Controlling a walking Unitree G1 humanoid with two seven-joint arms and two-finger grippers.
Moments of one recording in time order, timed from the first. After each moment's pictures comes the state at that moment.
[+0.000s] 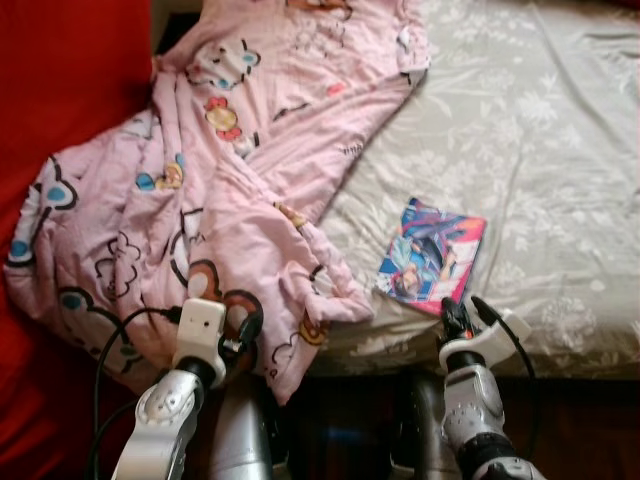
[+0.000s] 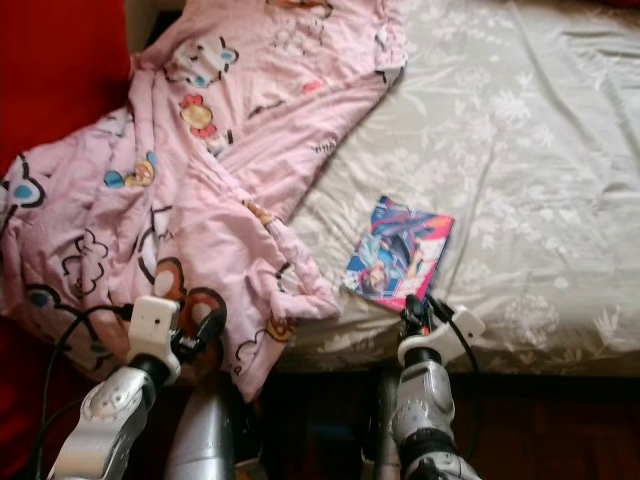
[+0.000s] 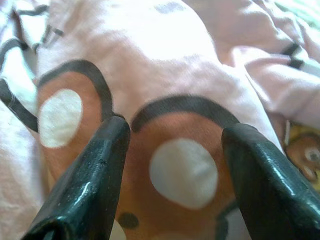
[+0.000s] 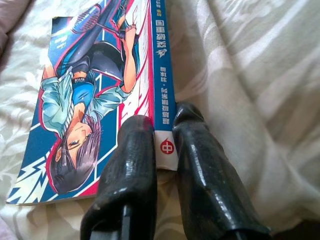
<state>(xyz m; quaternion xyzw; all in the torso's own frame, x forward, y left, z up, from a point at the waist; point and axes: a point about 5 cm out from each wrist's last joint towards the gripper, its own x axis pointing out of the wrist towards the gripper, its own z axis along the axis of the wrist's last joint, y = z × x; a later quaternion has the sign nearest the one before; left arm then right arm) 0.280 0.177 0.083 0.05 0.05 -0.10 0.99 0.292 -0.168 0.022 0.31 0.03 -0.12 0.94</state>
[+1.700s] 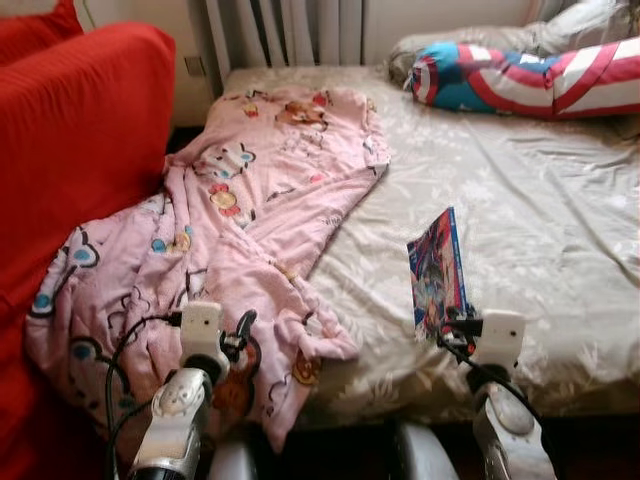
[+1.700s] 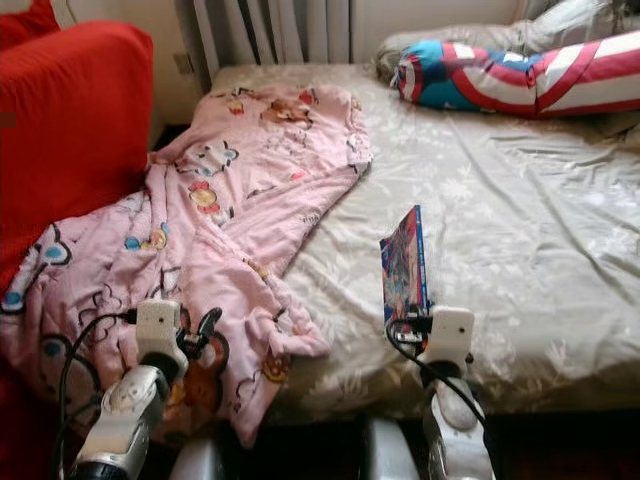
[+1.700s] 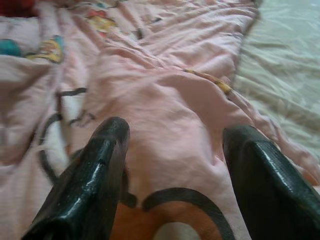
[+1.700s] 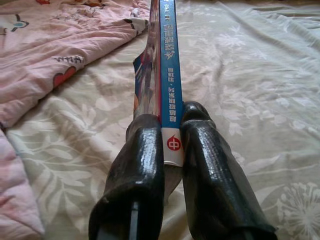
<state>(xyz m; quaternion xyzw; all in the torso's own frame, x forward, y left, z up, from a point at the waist) 0.289 0.189 0.049 0.00 0.08 -0.03 1.00 0.271 -0.184 0.043 0.04 0.08 -0.02 1.00</state>
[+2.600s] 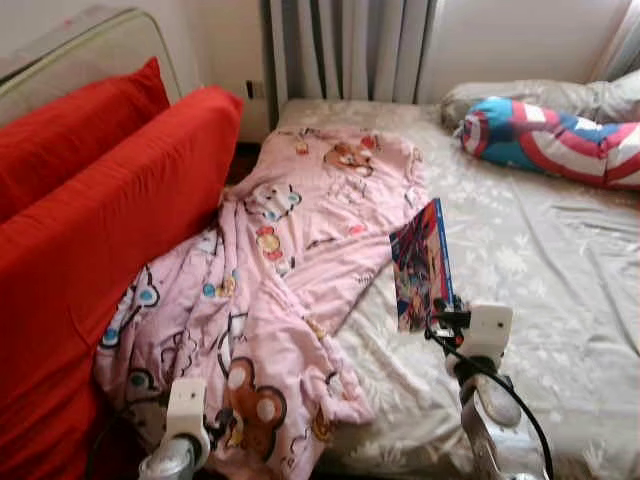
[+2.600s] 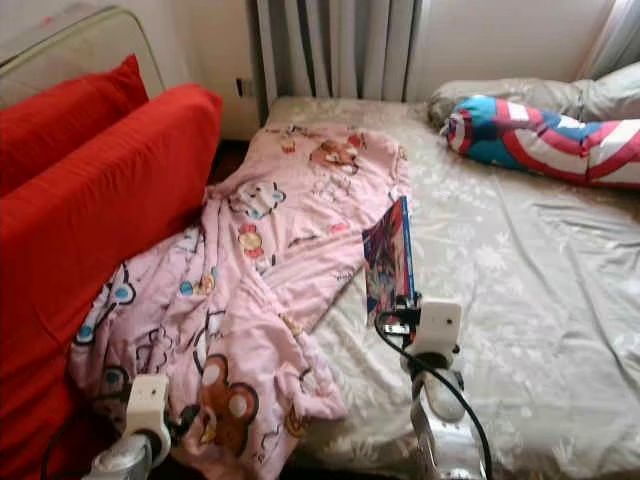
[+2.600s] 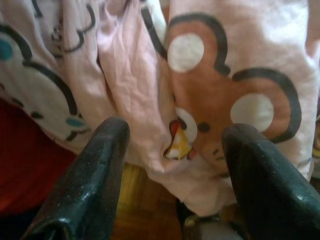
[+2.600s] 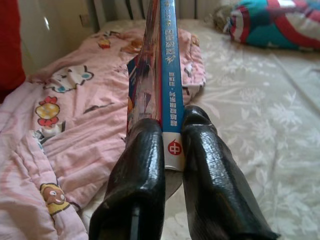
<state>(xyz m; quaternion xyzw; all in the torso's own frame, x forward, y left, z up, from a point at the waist) 0.231 0.213 -0.047 0.00 0.34 0.03 0.94 0.283 -0.170 0.050 0.05 0.07 -0.01 1.00</state>
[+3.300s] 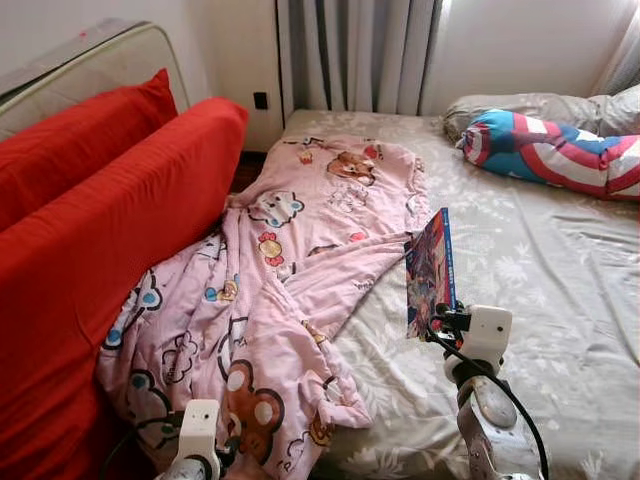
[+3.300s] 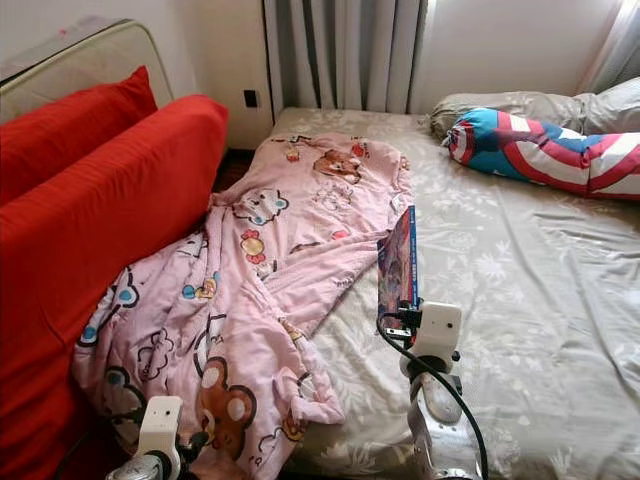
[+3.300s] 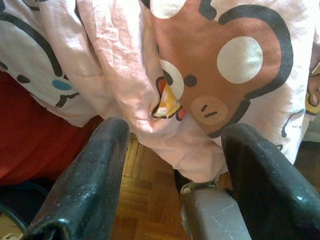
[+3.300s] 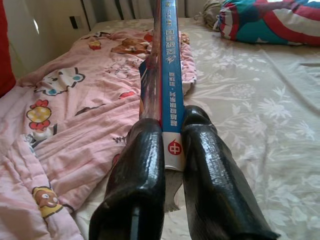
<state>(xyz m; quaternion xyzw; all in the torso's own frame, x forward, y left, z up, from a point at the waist) 0.213 0.199 -0.064 0.02 0.40 0.02 0.92 0.283 -0.170 0.045 0.06 0.08 -0.03 0.99</state>
